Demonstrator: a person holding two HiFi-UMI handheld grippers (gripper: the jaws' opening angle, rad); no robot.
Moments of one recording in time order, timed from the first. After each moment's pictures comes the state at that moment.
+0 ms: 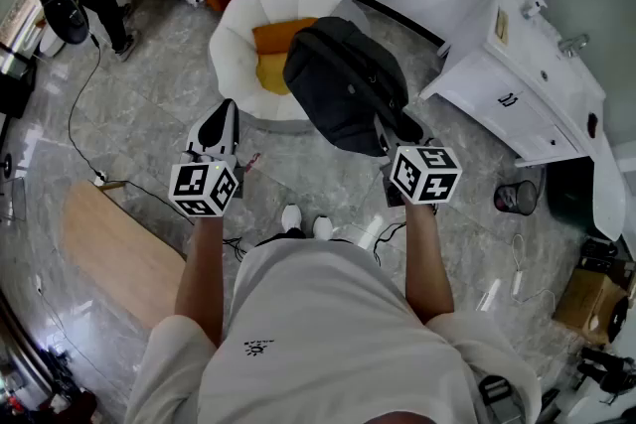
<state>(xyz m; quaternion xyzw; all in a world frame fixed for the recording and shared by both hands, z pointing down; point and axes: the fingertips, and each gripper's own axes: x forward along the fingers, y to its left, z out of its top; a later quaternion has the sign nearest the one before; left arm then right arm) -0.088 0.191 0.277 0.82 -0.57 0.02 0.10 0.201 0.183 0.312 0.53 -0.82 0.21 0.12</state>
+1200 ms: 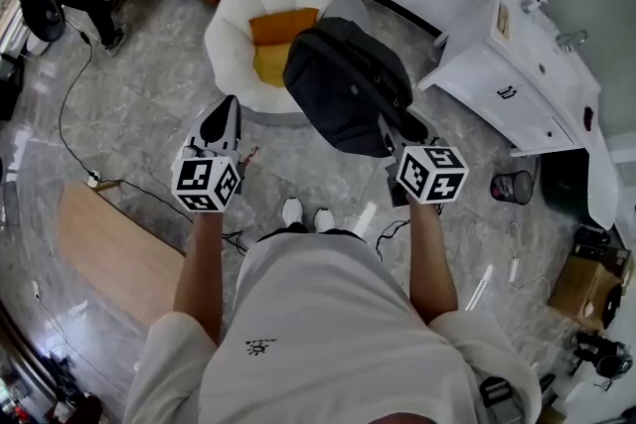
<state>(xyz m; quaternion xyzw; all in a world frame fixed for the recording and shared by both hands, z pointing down) -0.128 0.169 0.307 0.82 -0.56 0.04 0.11 0.163 0.175 0.326 0.52 -0.81 0.23 0.13</state>
